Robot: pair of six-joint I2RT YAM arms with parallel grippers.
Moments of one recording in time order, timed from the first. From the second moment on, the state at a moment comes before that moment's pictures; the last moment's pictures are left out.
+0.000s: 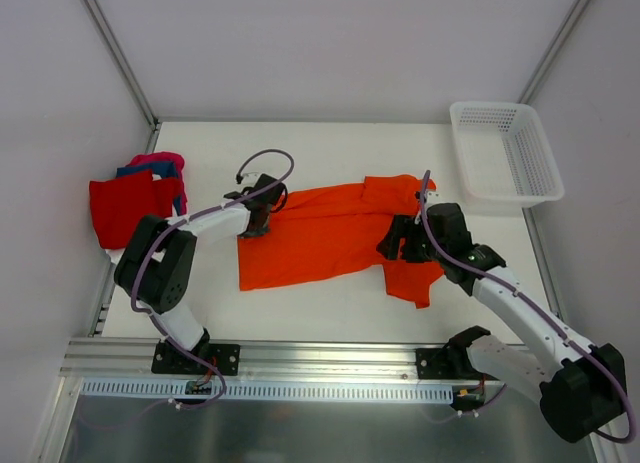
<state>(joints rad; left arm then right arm) -0.46 1.68 1.00 -0.50 -0.50 -0.56 0.47 0.96 0.66 -0.39 -0.14 0.48</state>
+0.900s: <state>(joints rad) -0.59 1.71 1.03 -0.62 -0.61 -0.70 0.47 1.05 0.66 -0.38 -0.14 0.48</state>
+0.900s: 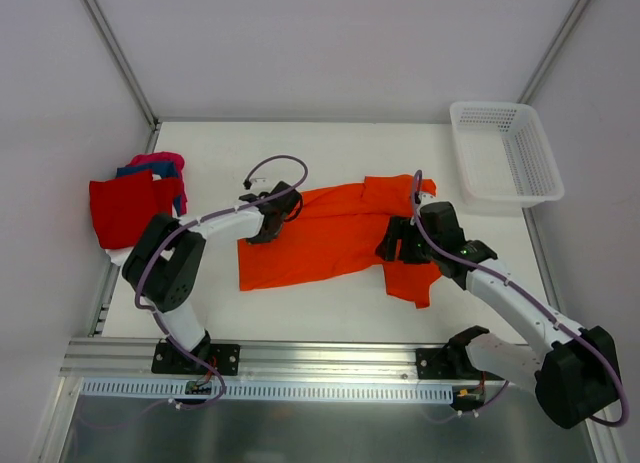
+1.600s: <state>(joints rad) -0.44 1.80 1.29 -0.66 -0.69 -0.62 0.48 1.39 0.74 -0.23 -0.21 0.51</state>
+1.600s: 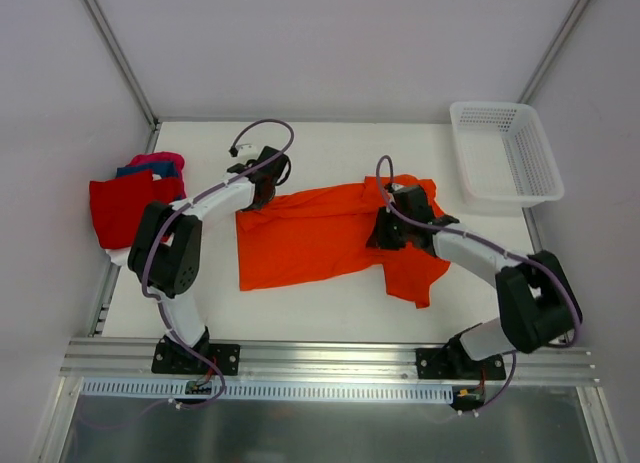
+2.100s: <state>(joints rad) -0.44 1.80 1.25 -0.66 -0.69 -0.61 0.52 2.01 1.45 -0.23 -0.32 0.52</state>
